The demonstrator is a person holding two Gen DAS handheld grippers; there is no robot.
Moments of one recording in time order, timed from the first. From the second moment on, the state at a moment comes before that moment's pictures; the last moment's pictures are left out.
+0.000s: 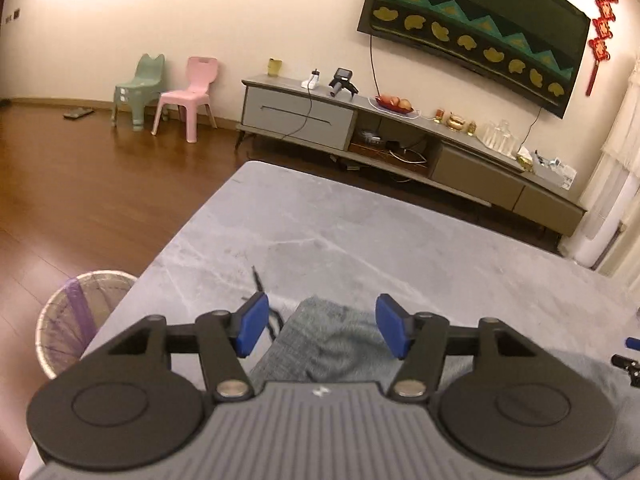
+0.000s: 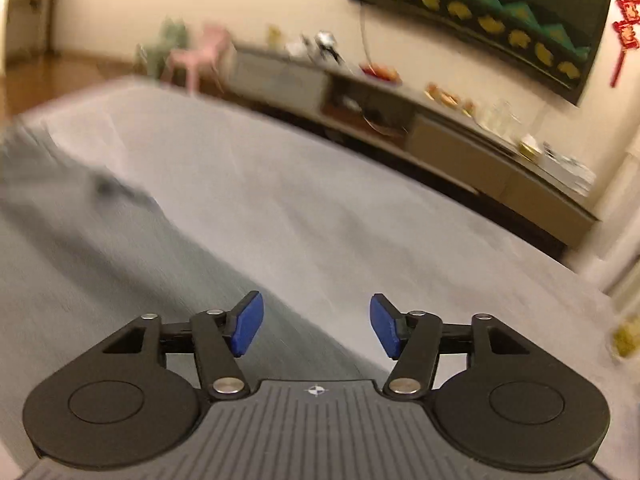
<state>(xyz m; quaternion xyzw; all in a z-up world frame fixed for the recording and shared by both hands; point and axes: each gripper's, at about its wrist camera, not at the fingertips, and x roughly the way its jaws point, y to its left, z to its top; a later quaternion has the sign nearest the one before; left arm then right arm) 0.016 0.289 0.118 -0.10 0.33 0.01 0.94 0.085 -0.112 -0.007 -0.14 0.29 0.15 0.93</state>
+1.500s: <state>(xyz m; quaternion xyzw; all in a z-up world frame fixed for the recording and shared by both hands) 0.066 0.296 0.052 -0.01 0.42 0.08 0.90 0.024 -0.105 0.030 -0.07 0.36 0.23 0.90</state>
